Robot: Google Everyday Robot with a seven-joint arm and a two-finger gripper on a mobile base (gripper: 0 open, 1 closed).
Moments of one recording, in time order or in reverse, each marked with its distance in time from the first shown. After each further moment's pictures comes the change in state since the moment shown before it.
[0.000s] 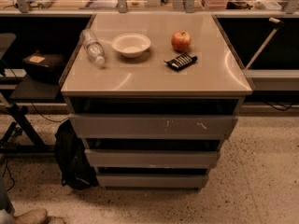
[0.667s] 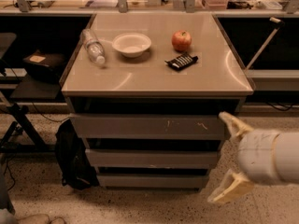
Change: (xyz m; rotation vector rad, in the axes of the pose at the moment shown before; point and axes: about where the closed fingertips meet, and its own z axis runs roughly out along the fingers) arm -0.017 0.078 0.166 -0.134 -0.268 -0.018
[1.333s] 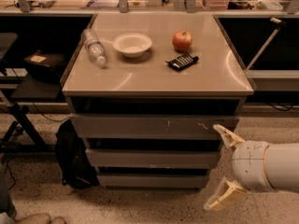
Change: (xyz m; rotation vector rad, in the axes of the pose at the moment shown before) arm 0.019 0.023 0.038 -0.062 -0.059 0.048
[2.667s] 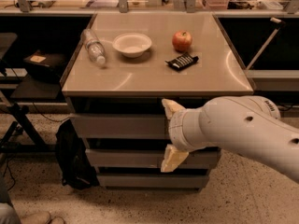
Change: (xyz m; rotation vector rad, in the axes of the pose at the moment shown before) arm -0.078 -0.058 0.104 0.044 0.158 -0.275
